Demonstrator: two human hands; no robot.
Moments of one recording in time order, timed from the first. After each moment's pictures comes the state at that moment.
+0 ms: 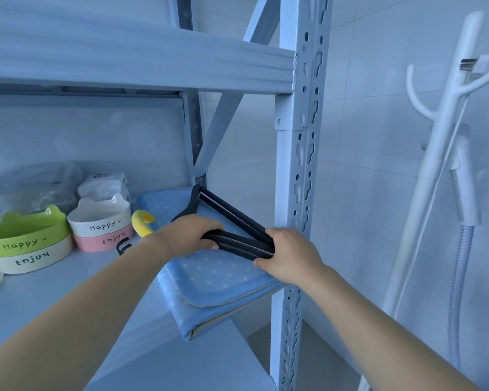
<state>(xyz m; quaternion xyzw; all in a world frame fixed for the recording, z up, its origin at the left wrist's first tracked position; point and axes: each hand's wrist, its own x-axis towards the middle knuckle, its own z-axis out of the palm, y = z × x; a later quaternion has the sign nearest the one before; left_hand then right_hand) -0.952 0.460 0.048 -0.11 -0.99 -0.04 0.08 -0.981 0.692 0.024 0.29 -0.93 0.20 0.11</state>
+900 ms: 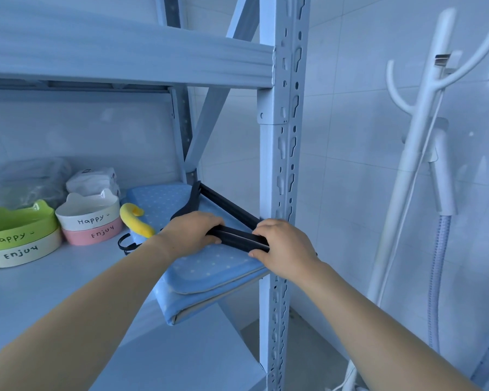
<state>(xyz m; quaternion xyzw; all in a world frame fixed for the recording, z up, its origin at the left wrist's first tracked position) -0.951 0.501 0.040 -0.08 -0.99 -0.01 0.11 -0.982 0.718 0.017 0.37 -0.89 0.19 0.19</state>
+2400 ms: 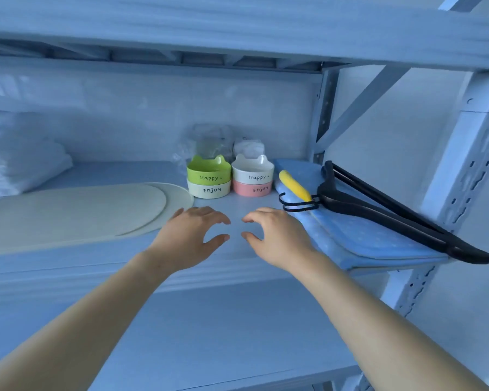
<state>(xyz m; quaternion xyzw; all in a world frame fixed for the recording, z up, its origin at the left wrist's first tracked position) -0.673 0.361 0.009 0.15 -0.96 -0.03 0.24 -0.805 0.506 0.019 0.55 -0.79 0.23 0.12</state>
